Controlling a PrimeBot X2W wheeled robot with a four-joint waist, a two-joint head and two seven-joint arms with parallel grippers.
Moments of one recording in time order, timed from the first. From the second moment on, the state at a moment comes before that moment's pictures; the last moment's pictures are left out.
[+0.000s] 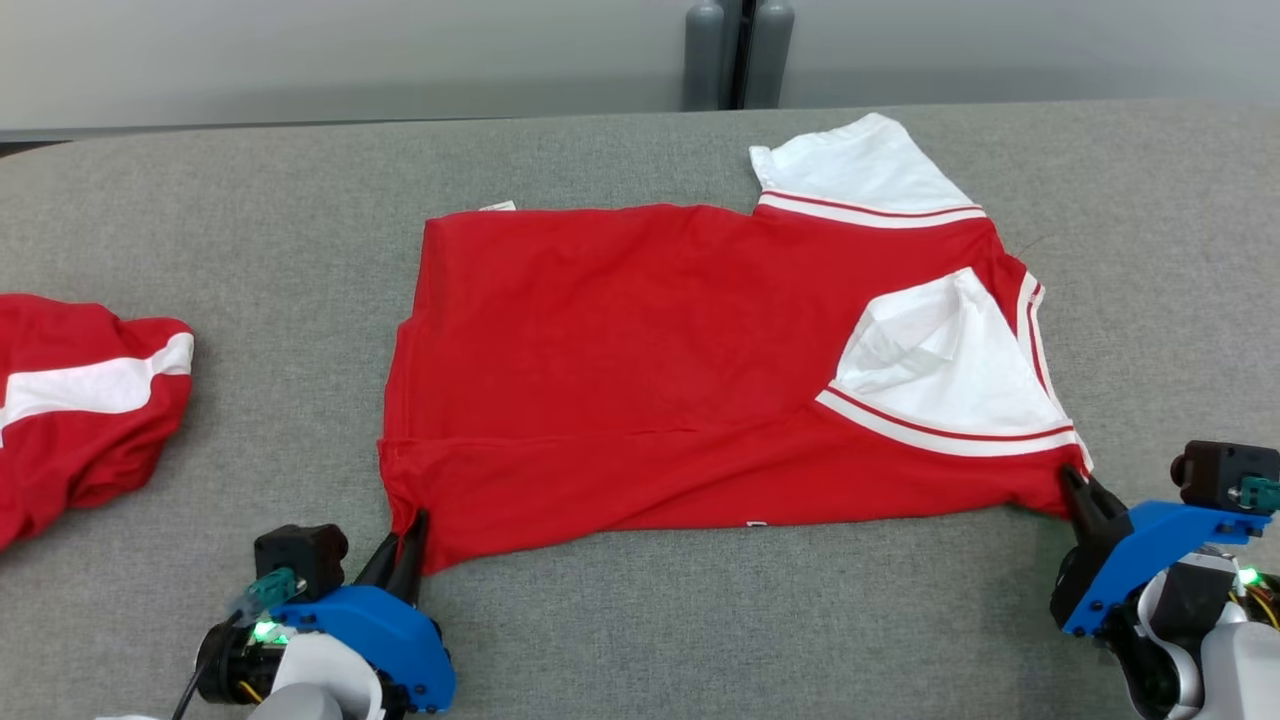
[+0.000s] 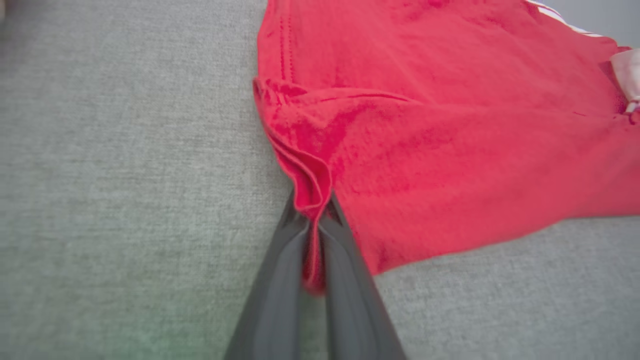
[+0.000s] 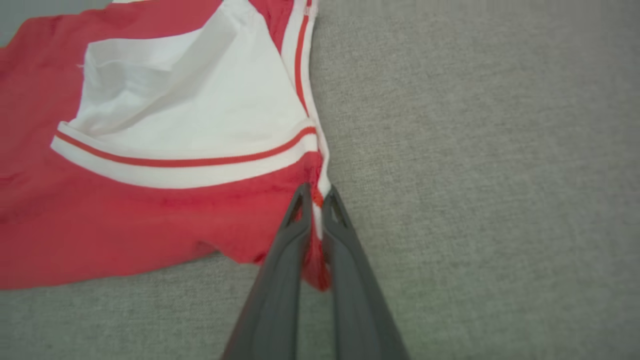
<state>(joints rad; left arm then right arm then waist) -0.25 0.34 -0.59 0.44 -0.73 0.10 -0.06 -0.23 -0.05 -0.24 0.32 0.19 0.13 0.33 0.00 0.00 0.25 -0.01</state>
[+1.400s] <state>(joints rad) -0.15 0.53 -0.56 0.08 -0.78 0.21 0.16 -0.18 -0.10 -0.20 -0.06 0.18 0.13 0.61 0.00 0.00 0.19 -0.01</state>
